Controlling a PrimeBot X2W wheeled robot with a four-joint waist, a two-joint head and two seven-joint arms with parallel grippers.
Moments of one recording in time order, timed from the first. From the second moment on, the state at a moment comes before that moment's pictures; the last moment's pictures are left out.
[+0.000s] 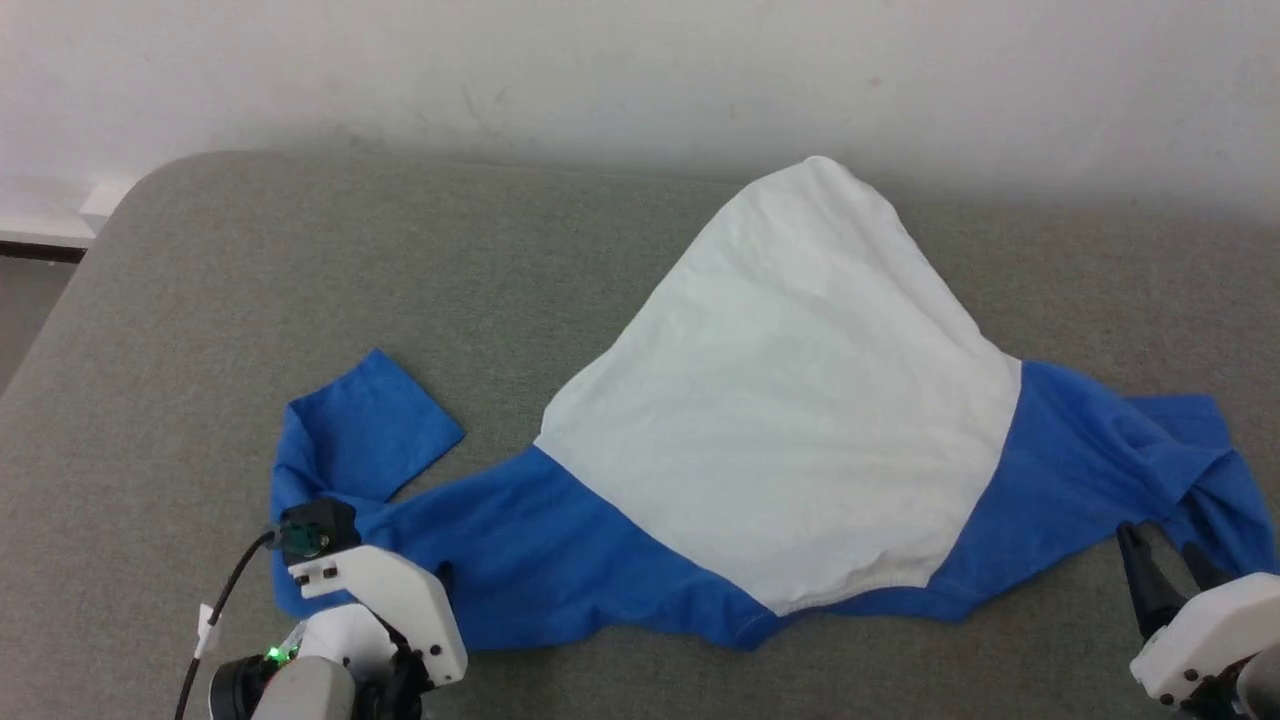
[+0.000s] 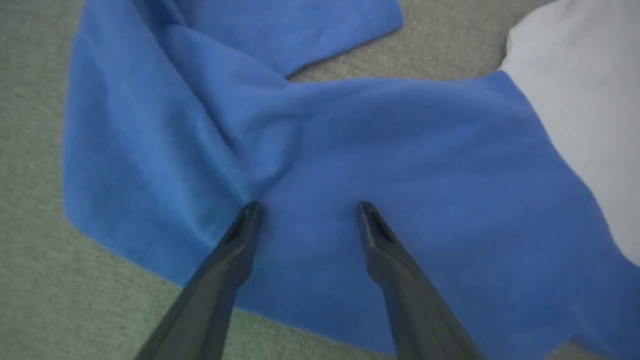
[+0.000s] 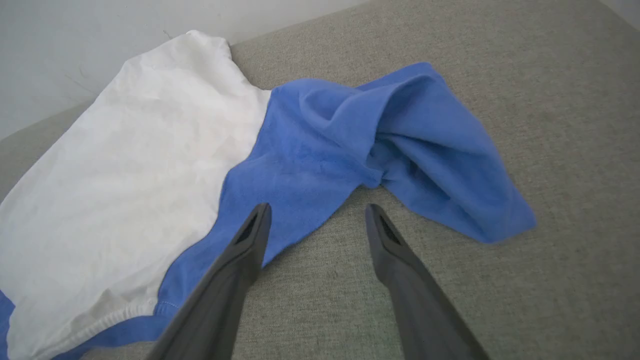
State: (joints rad) left arm -0.15 0.10 -0.07 0.35 -0.37 0.17 0.40; right arm 0.02 -0.05 -0.35 0.08 0.34 0.13 0.36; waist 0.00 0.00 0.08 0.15
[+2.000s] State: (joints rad) left arm -0.06 0.09 -0.07 0.21 -0.56 0.12 0.32; right arm 0.00 -0.05 -0.29 0.12 0.34 0.13 0.31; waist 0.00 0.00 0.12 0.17
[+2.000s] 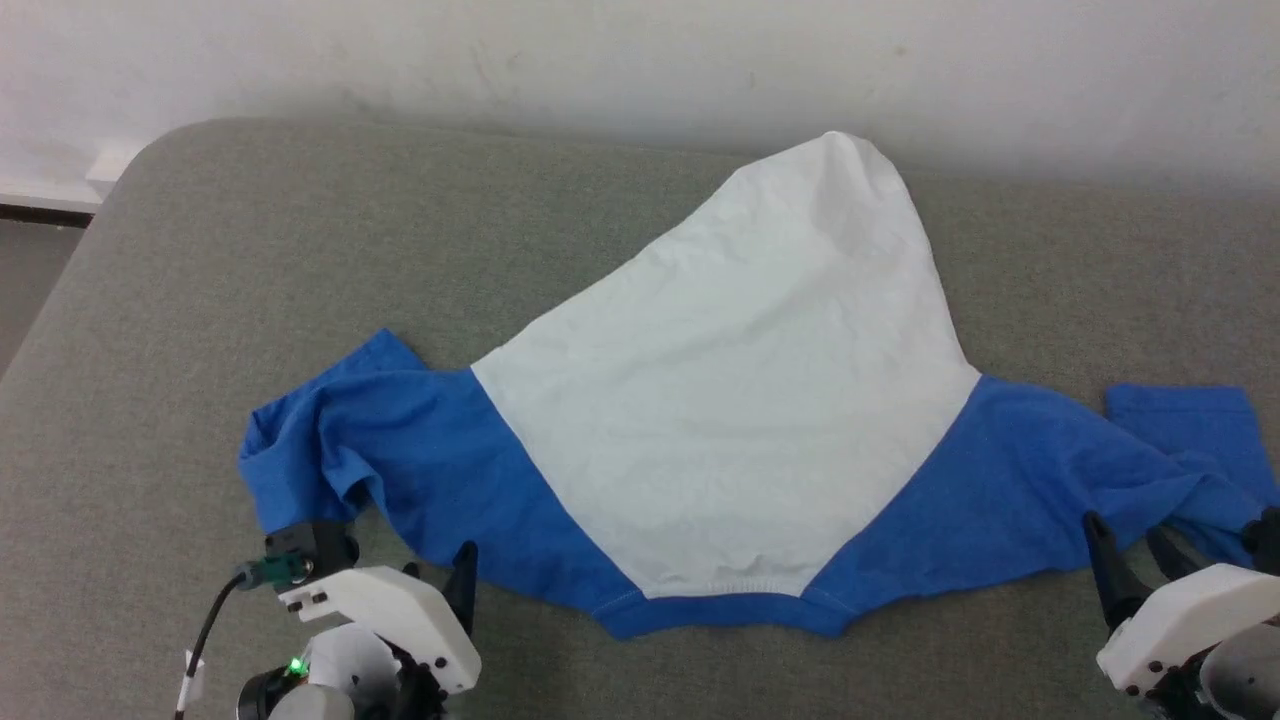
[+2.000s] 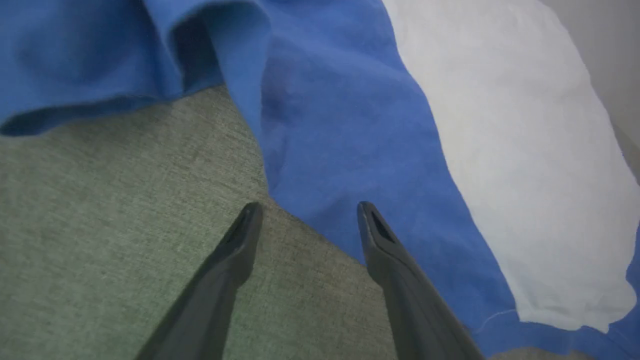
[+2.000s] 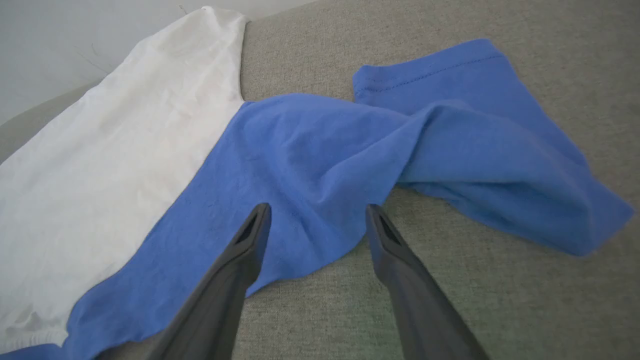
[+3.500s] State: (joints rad) left arm -0.11 0.10 -0.11 0.22 -0.56 0.12 0.27; right arm -0.12 -0.07 -0.16 0.25 0.38 0.13 0.52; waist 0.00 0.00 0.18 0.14
